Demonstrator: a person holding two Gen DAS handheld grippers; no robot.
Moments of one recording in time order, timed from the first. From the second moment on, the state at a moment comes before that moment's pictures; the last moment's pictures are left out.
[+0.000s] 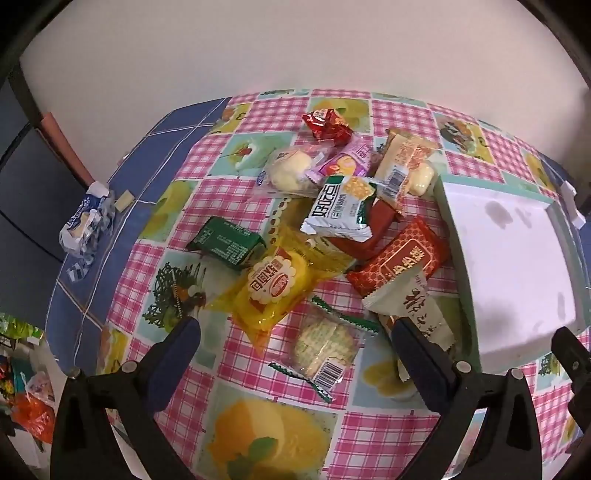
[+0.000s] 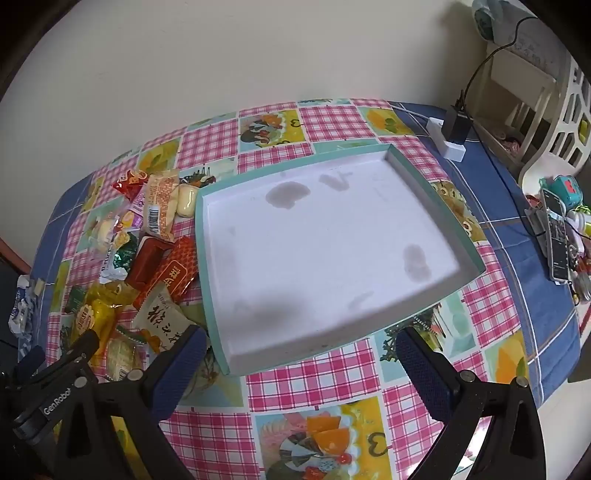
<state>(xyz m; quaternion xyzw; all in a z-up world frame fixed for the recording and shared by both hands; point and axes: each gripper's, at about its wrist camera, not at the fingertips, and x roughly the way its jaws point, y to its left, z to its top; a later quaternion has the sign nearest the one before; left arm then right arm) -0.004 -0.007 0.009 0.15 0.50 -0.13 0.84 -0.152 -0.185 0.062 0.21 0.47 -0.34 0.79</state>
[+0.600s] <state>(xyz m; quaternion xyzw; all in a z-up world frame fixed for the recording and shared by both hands) 0.000 -0.004 0.016 0.13 0.50 -0.13 0.85 -0.152 -0.186 0.062 0.20 0.47 -0.34 0.79</state>
